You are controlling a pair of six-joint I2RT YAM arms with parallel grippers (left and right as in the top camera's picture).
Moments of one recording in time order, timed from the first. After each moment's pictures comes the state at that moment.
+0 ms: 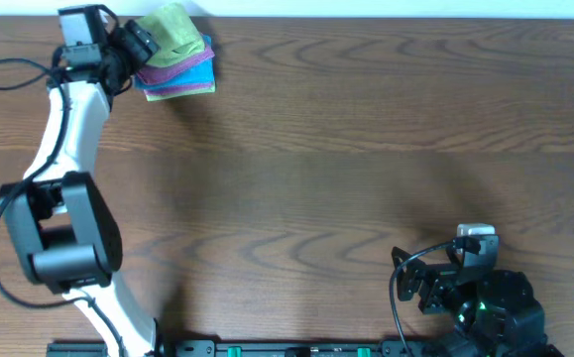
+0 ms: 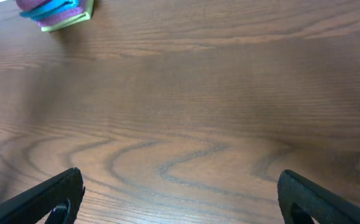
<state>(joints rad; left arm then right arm) 0.15 1.98 1.60 -0.34 0.20 -0.63 0.41 0.30 0.65 -0.98 0.03 0.44</state>
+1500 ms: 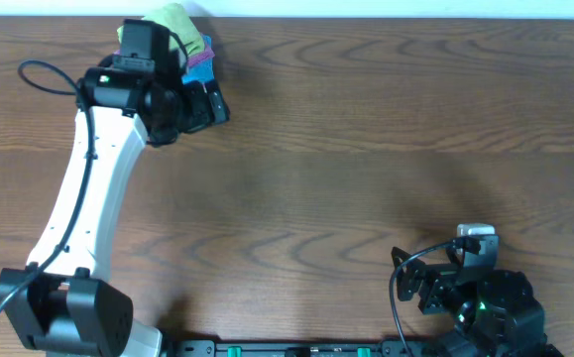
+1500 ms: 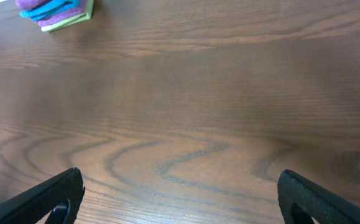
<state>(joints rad) -0.13 1.67 1.60 -1.09 0.25 -0.43 0.41 0.30 0.65 -0.98 0.03 0.44</state>
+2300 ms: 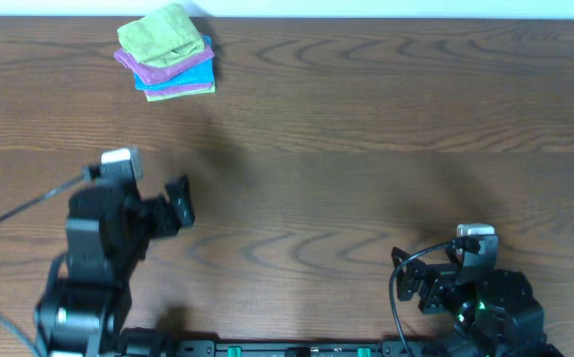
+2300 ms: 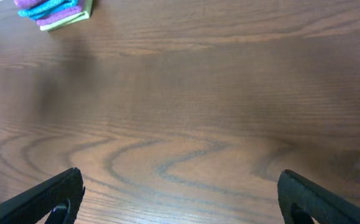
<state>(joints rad) -0.11 0.68 0.78 -0.72 0.03 -0.32 0.41 0.30 0.65 -0.99 0.03 0.44</state>
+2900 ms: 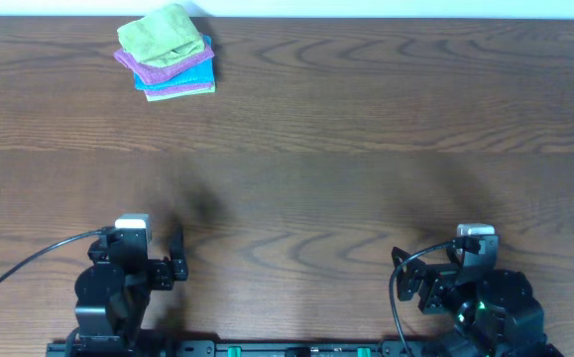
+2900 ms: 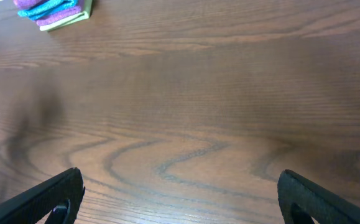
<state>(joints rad) -0.04 0.18 0.40 -0.72 0.02 -0.03 0.40 0.30 0.65 -0.99 0.03 0.44</state>
